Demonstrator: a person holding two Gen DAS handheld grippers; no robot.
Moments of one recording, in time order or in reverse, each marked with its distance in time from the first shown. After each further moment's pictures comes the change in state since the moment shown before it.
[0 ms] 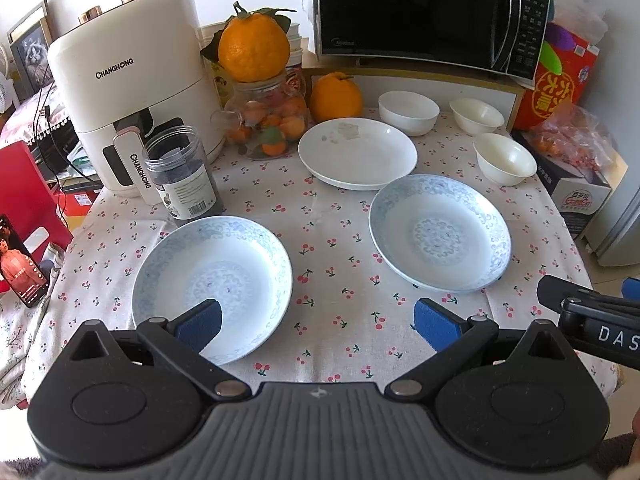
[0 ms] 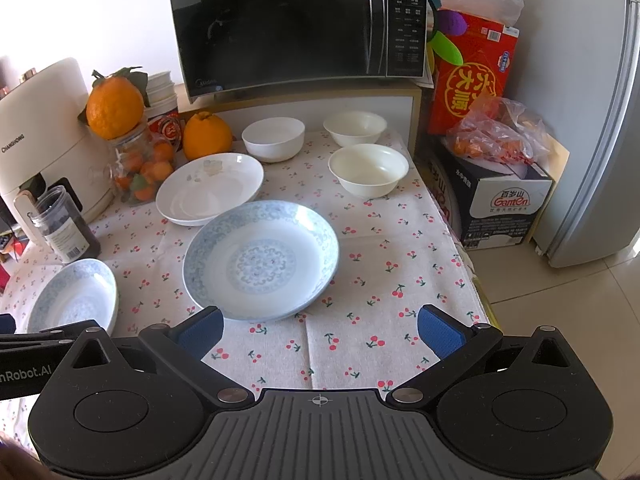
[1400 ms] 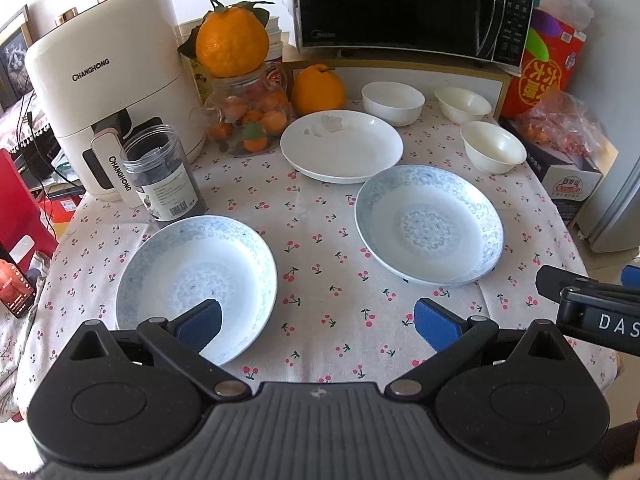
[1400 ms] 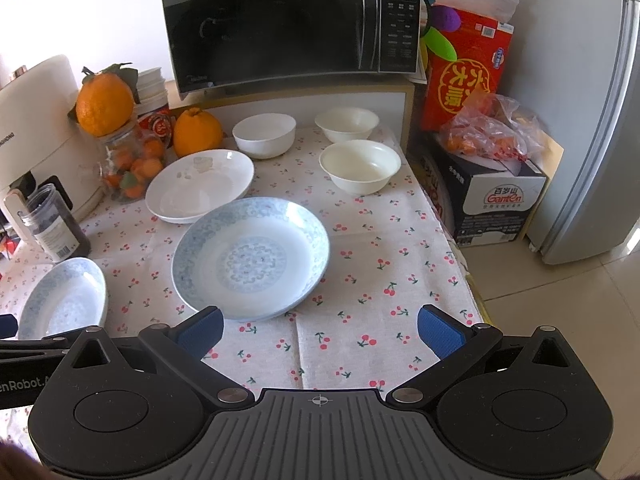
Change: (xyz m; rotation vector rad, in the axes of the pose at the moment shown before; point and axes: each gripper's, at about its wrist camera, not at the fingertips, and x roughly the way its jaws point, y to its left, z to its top) left arm 0.009 -0.006 0.000 0.041 0.016 -0.032; right arm 0.006 -0.004 -0.002 0.006 0.007 -0.028
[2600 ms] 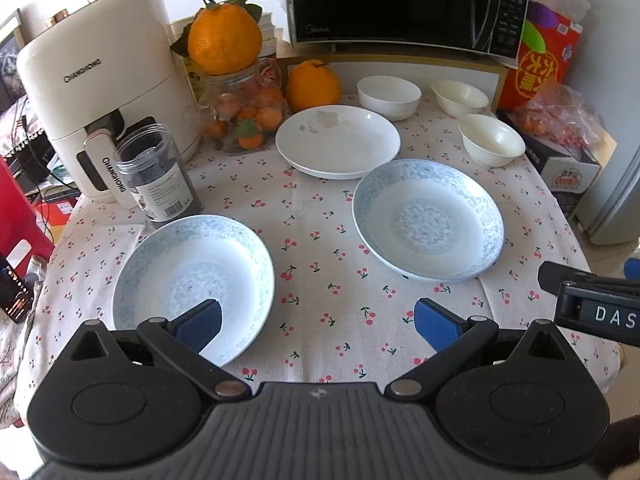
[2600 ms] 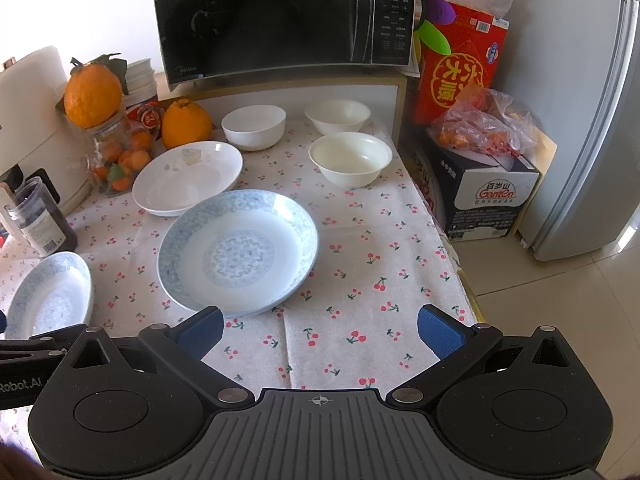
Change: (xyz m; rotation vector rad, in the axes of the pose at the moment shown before) left arm 0.005 0.000 0.003 0.022 0.016 -0.010; right arm 0.007 0.000 0.005 -0.013 0.019 -0.034
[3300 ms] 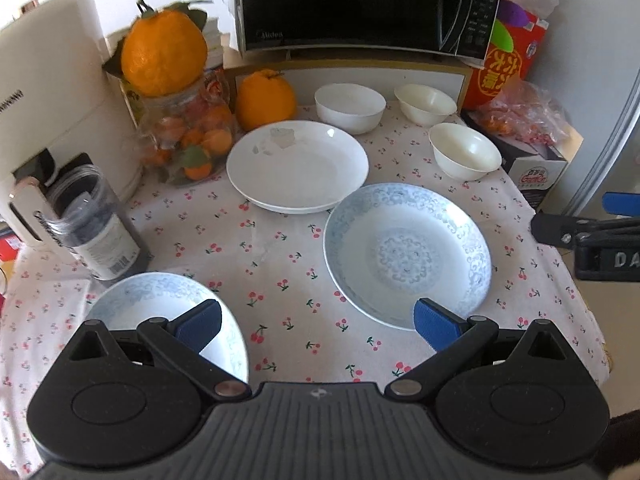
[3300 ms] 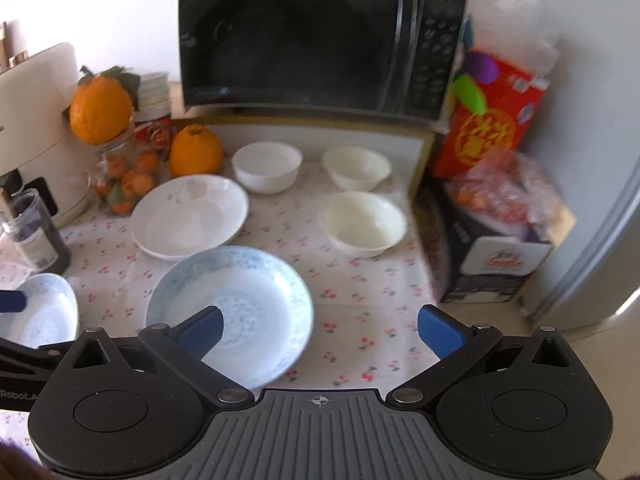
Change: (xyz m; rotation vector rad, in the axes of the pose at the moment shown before) left arm 0.042 0.009 0.038 0.075 0.002 -0.160; right arm 0.029 0.004 0.064 -0.156 -0.038 0.030
